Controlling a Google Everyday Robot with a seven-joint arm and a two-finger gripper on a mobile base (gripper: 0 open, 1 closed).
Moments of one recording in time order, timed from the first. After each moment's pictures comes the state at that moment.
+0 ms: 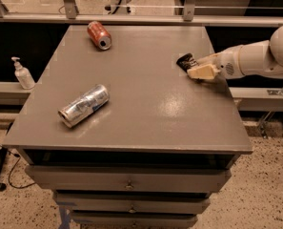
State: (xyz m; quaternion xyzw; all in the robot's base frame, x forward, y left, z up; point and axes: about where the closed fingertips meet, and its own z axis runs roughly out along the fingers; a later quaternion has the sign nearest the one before) arm 0.683 -0.198 0.831 -0.38 0.79 0.20 0.44
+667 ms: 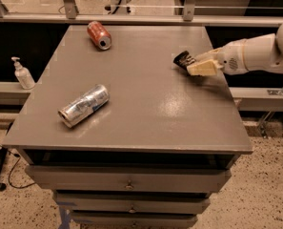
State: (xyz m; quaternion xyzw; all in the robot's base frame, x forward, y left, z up) arm 0.670 -0.189 0.859 -0.40 0.78 0.21 0.45
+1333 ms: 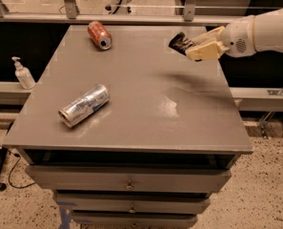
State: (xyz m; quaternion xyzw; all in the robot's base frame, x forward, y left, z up) arm 0.651 -0.170 0.928 -0.45 0.73 0.21 0.47
